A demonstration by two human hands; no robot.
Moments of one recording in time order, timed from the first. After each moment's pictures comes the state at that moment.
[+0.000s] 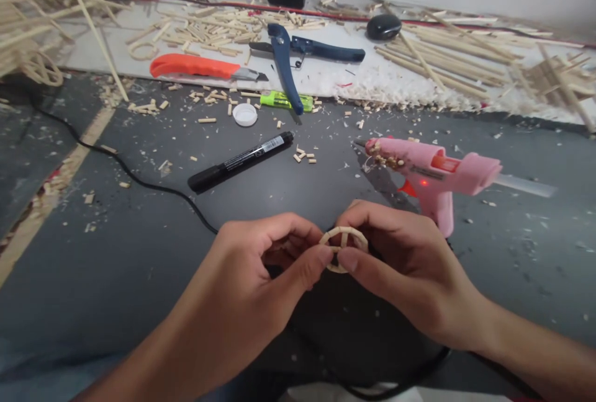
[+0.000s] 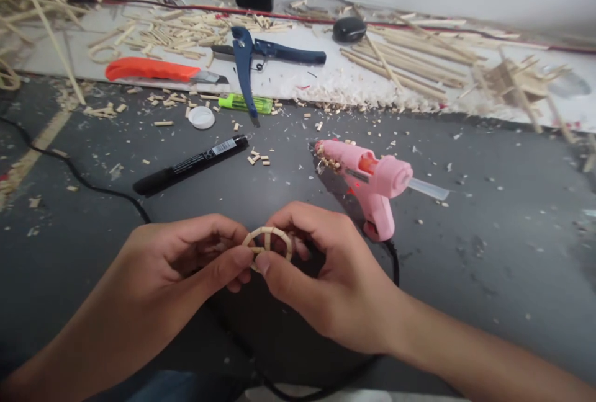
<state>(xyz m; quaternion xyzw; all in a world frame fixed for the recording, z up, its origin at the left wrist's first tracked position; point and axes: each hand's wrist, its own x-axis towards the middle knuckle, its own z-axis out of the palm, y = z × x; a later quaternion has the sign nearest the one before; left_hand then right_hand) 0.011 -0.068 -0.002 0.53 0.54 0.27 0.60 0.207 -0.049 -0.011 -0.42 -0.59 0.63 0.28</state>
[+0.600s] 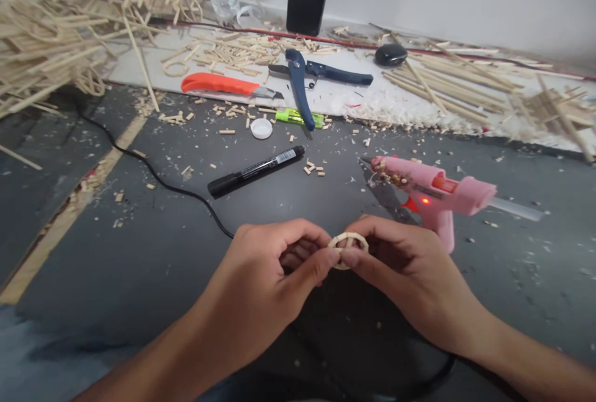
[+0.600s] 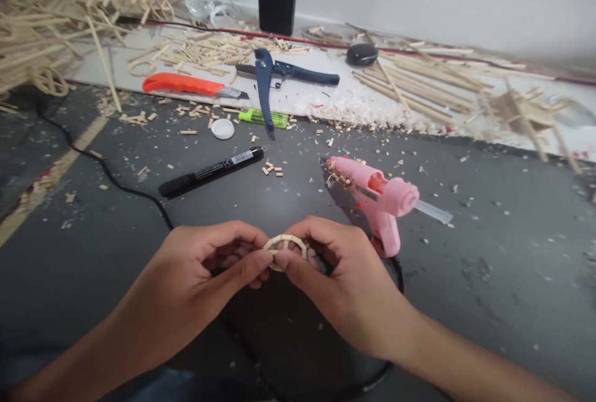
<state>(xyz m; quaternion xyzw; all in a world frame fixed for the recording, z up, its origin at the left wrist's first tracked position) 0.012 -0.069 -0.008 0.56 0.54 0.27 0.57 0.212 -0.044 -0.013 -0.49 -0.66 0.52 0.22</state>
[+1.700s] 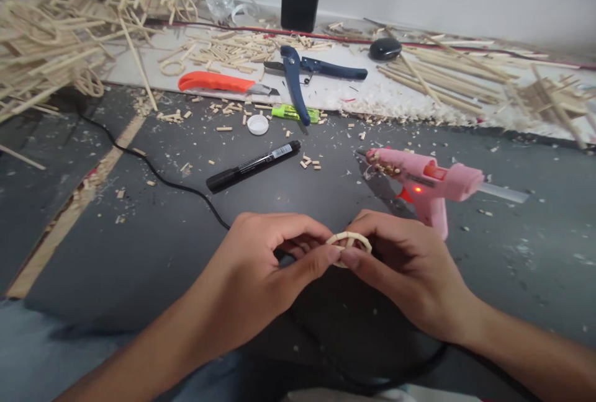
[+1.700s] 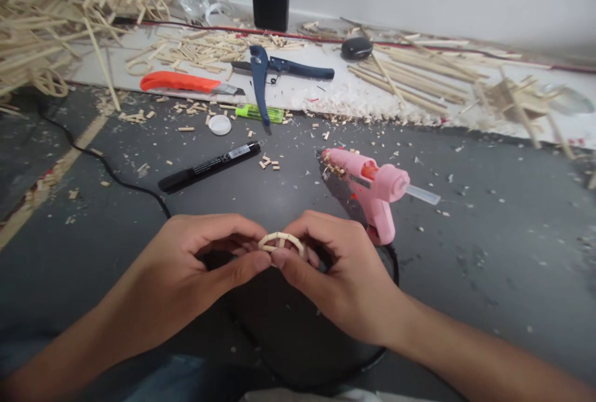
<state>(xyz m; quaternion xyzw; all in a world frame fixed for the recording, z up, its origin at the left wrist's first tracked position) 0.010 -0.064 -0.005 0.63 0.50 0.30 0.52 0.222 -0.053 -0.025 -0.44 -0.69 0.51 0.25</state>
